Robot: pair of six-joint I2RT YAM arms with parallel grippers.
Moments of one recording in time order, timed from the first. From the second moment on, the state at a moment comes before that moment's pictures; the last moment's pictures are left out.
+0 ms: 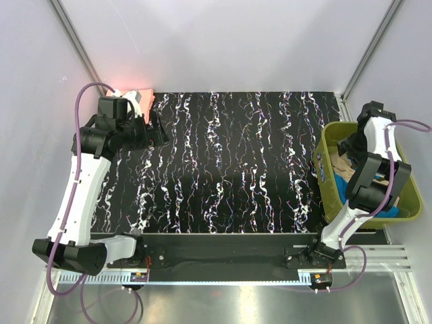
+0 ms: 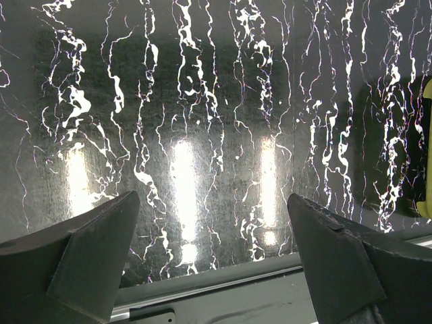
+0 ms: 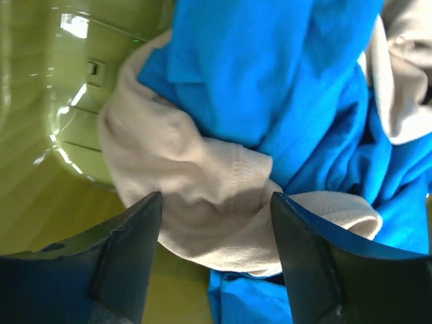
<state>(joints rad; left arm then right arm) -0.18 1.23 1.52 -1.05 0.16 -0.34 -0.39 1.82 1.56 -1.10 0.22 0.75</state>
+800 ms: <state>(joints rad) -0.18 1.20 1.52 -1.06 0.16 -0.34 -0.39 1.72 1.42 -1.01 0.12 0.66</state>
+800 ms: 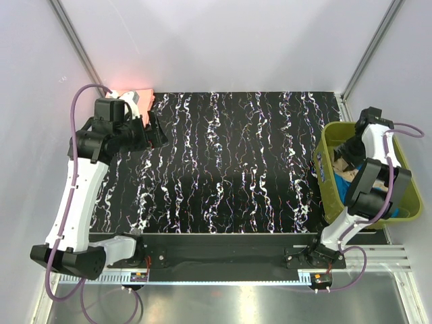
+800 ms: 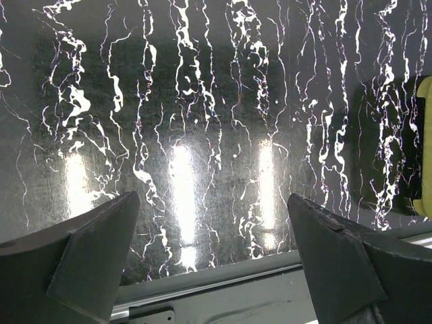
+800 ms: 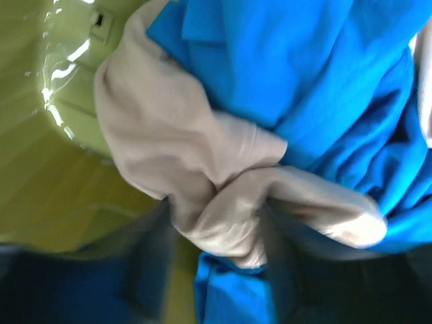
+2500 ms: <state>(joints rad) -0.18 0.73 1.38 -1.17 0.26 -0.58 0.60 1.51 1.72 -0.67 -0.33 1.08</state>
